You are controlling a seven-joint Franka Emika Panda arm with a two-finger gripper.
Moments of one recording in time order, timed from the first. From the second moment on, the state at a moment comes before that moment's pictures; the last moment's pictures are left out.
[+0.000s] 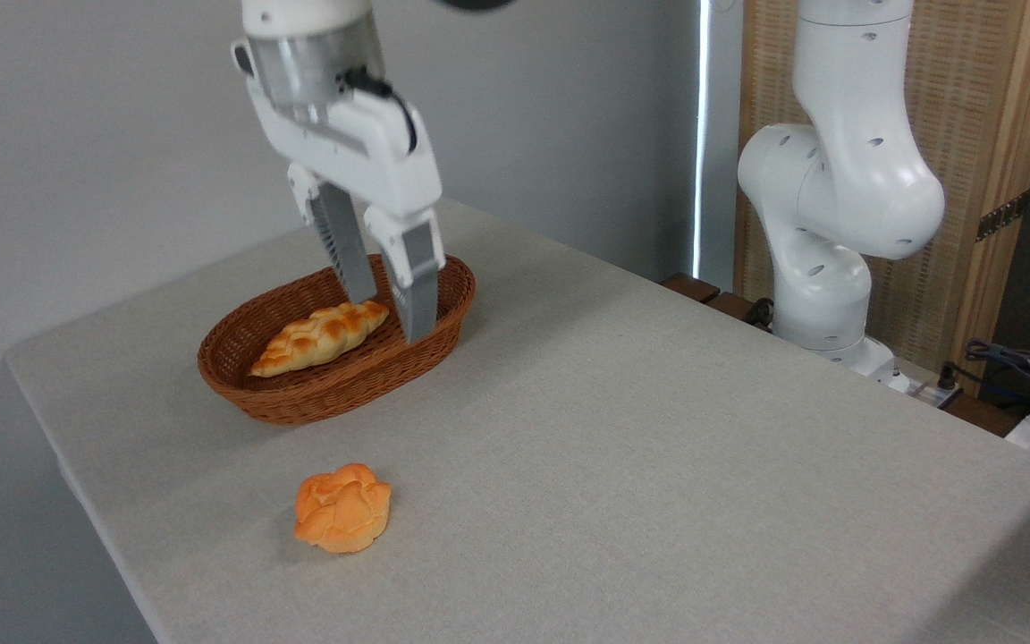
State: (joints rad) arm -0.16 -0.01 0.05 -1.63 -0.06 1.59 0.64
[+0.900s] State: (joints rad) arm -0.11 0.02 -0.01 -1.58 0.02 1.60 0.65
